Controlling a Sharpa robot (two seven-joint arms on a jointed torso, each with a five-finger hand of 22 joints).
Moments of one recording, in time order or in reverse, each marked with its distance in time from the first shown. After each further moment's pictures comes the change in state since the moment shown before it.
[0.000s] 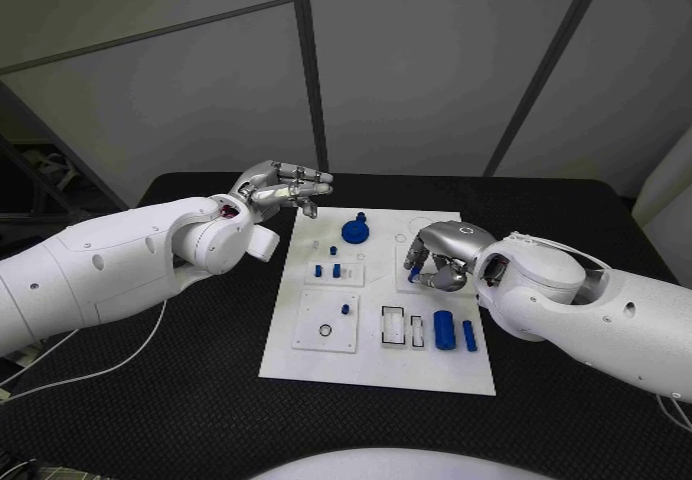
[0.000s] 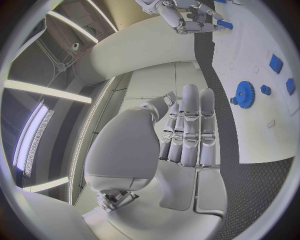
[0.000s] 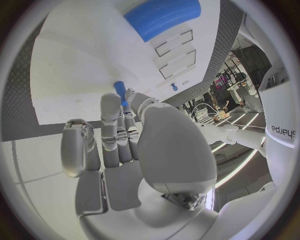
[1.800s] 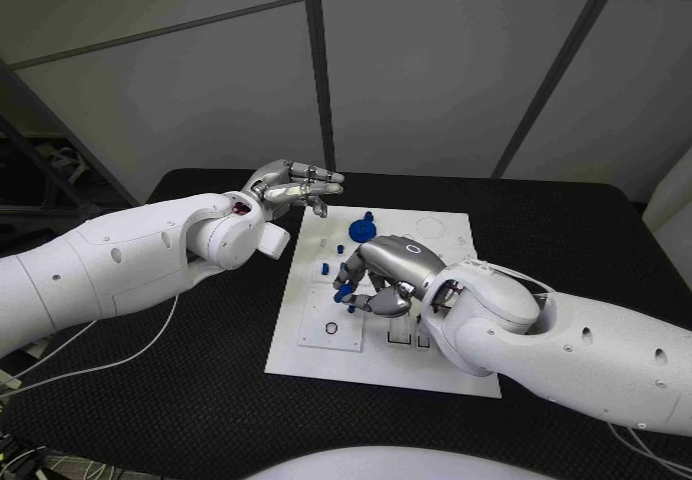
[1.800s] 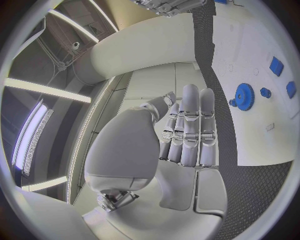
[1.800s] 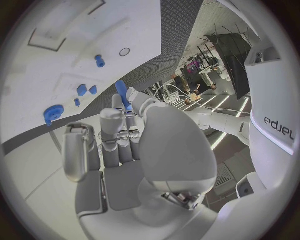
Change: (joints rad) left arm 0.000 0.032 0.000 -0.026 0.000 0.015 -0.012; left_hand 0.000 0.000 0.000 0.000 0.000 0.000 0.000 -0.004 0.000 0.000 0.000 0.000 0.000 0.000 0.000 -0.004 -0.001 0.000 0.000 0.000 0.000 -0.003; right arm -0.028 0.147 -0.050 0.102 0.095 -0.180 0.090; right_hand -0.026 0.040 0.019 -0.006 -0.001 0.094 -0.030 0.021 0.017 0.098 -0.034 -0.010 0.015 0.003 -0.029 0.155 0.123 -0.017 0.003 -0.029 0.057 0.000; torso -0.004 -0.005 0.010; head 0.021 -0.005
